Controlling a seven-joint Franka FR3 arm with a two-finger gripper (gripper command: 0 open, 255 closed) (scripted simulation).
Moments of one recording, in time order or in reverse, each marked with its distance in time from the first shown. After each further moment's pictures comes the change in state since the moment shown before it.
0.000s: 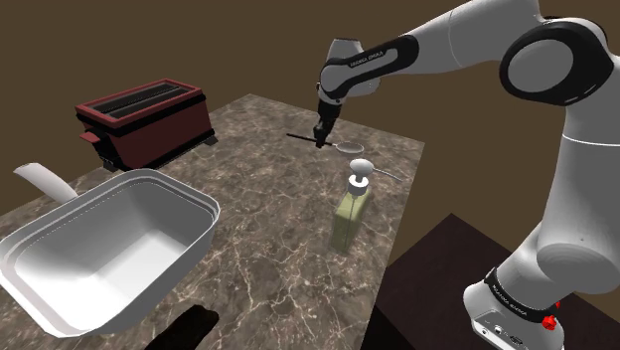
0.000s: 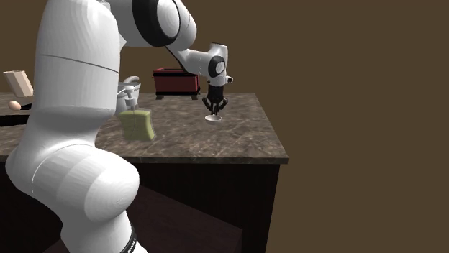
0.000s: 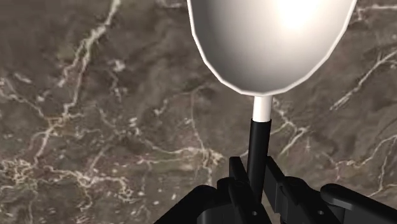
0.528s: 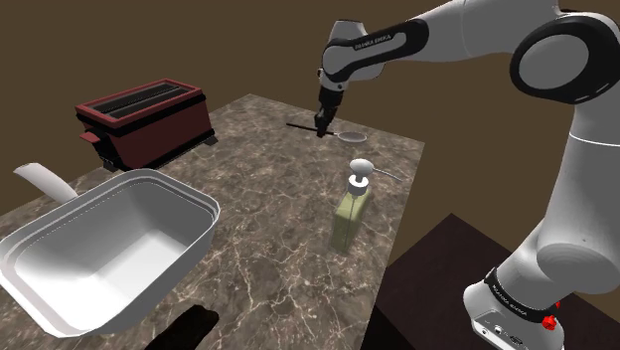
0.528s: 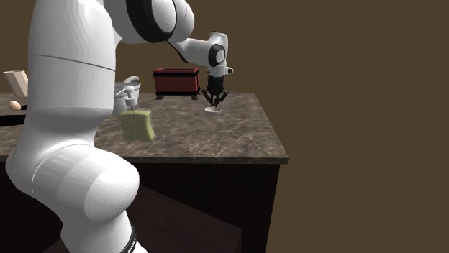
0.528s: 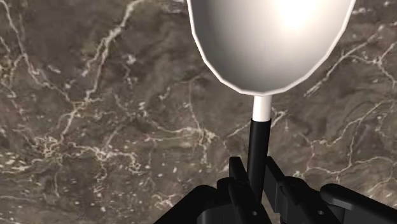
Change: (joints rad) arm -0.001 -0.041 -0.002 0.054 -0.006 -0.095 0.013
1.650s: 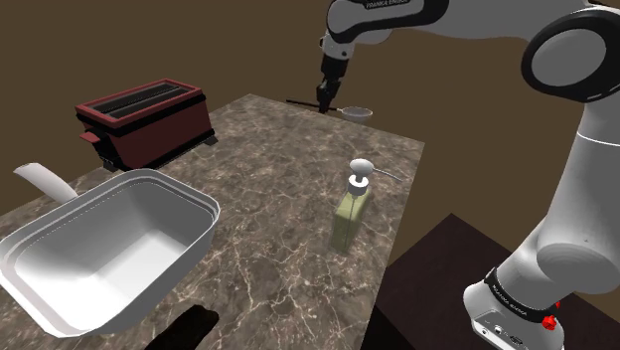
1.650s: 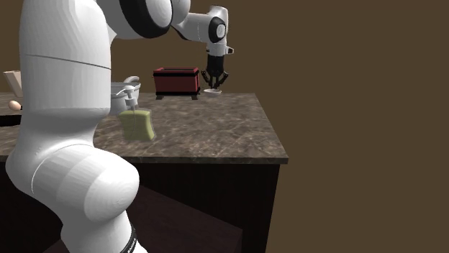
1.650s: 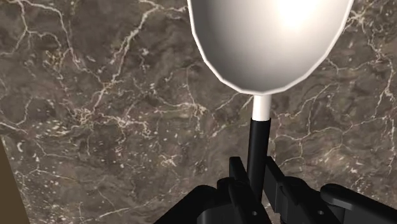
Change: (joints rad) arm -0.002 -0.044 -0.003 0.168 -0.011 -0.210 0.025
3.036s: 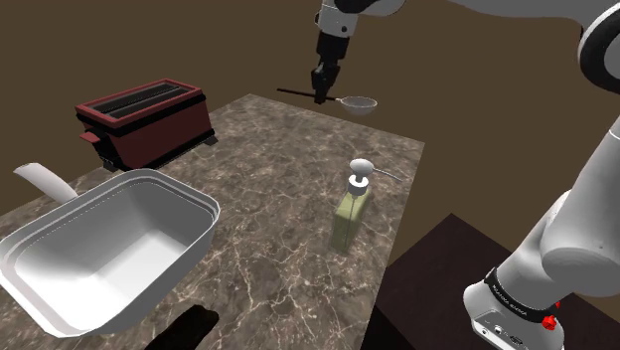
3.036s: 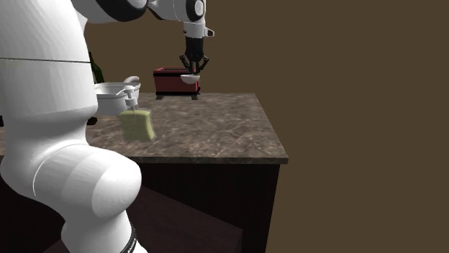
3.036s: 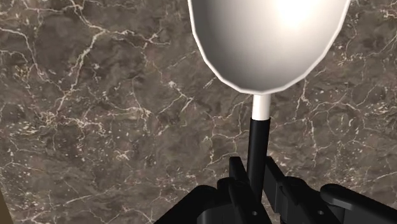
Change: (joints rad) arm 0.077 -0.171 0.046 -0.059 -0.016 -0.096 0.138
